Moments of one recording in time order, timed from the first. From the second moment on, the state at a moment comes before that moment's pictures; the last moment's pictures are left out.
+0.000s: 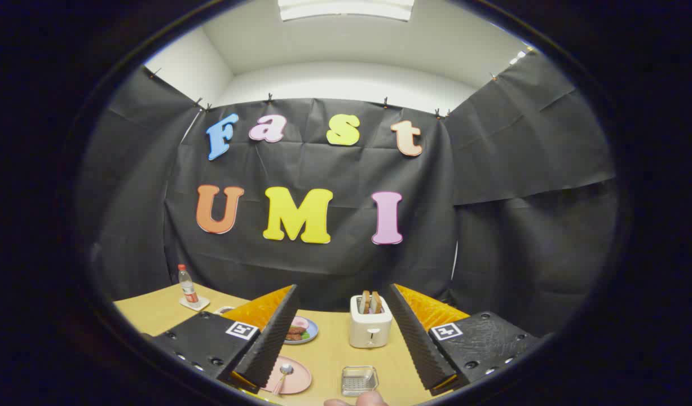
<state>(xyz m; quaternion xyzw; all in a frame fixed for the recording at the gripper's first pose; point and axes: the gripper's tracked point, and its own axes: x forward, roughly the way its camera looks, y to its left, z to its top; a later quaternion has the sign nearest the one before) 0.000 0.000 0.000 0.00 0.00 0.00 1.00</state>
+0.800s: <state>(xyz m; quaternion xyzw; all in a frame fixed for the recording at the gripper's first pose) -0.010 0.017 -0.010 0.02 0.03 0.01 1.00</state>
